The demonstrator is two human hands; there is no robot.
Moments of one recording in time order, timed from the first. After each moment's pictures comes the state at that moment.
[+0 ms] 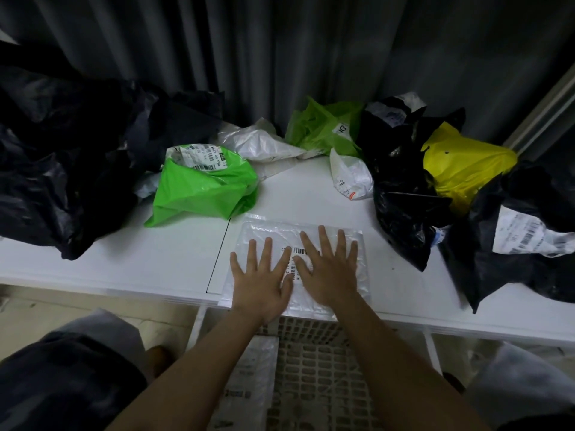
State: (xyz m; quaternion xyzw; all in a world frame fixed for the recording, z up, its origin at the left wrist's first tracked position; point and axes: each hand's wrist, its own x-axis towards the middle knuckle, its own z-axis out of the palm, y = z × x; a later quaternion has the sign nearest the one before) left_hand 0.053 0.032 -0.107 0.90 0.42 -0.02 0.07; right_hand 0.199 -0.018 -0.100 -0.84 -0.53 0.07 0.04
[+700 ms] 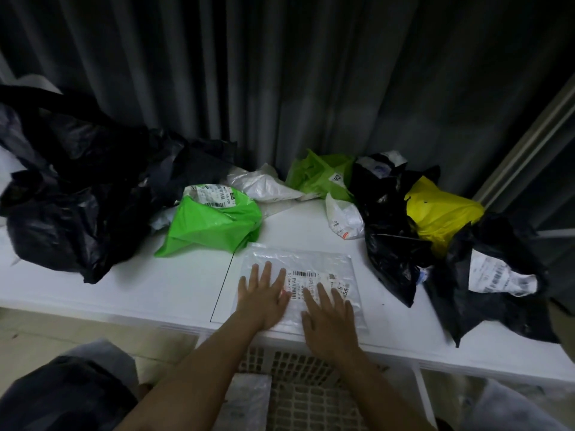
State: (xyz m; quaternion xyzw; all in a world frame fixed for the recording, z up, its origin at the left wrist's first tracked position) left_hand 0.060 0.058 -0.077 0.89 0.41 -0.07 0.18; right_hand 0.172 -0.060 -0.076 -0.84 -0.53 0.15 0.02
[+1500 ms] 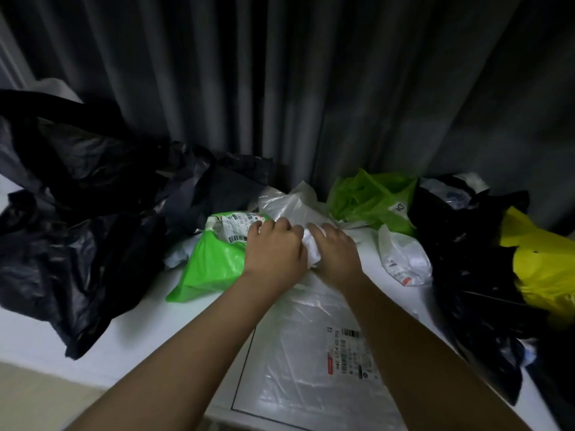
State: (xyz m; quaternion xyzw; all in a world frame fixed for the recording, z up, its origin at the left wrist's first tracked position) left_hand 0.072 0.185 0.027 0.89 0.45 0.10 -0.04; right_hand 0.236 0.188 -0.062 -0.77 -0.63 -0.05 0.11
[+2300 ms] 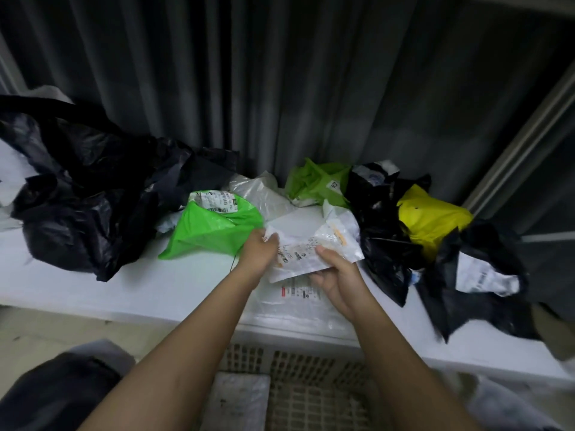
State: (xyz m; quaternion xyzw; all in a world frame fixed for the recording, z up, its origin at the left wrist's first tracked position) left_hand 0.067 0.077 0.025 0.58 0.50 0.30 0.57; right_hand 0.184 -0.032 0.022 -0.45 -0.24 0.52 0.68
